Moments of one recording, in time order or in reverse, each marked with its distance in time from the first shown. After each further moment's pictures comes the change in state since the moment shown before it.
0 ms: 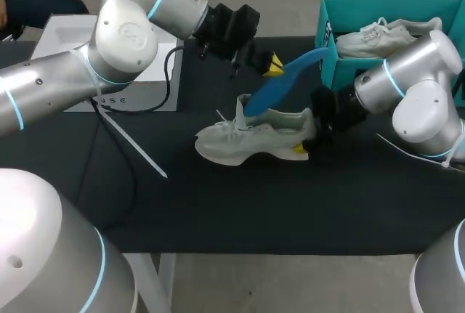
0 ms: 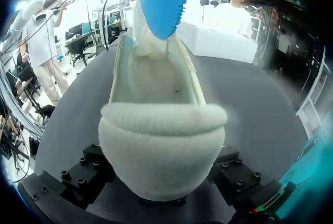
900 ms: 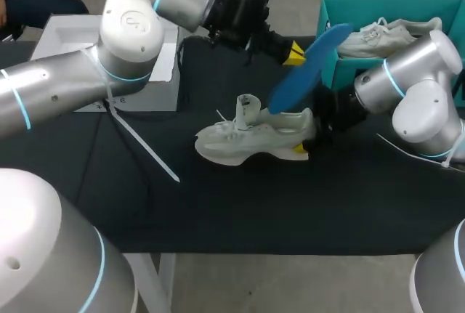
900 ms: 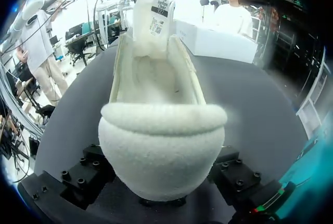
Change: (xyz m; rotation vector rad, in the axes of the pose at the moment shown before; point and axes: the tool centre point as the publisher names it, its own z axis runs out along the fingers) left arm 0.017 -0.087 -0.002 0.234 0.071 -0.101; right arm 0.000 0.000 0.000 0.000 0.000 0.000
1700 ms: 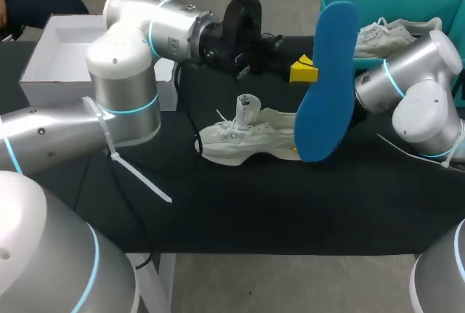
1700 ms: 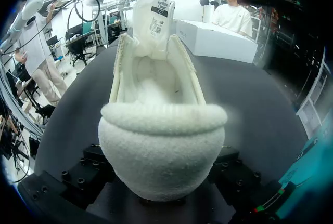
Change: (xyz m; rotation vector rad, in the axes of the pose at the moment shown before) left arm 0.135 -0.108 -0.012 0.499 0.348 -0.235; right arm 0.000 0.000 0.000 0.000 0.000 0.000
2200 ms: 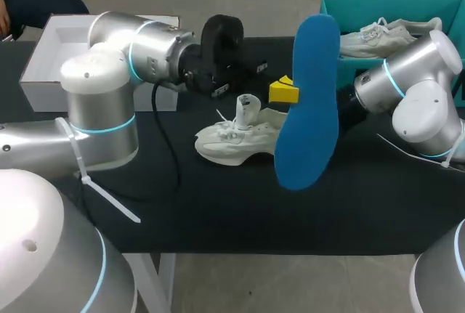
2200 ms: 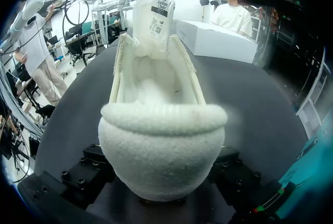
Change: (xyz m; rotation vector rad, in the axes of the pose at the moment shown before) left arm 0.065 0.002 0.000 0.067 0.056 -0.124; right arm 0.000 0.000 0.000 0.000 0.000 0.000
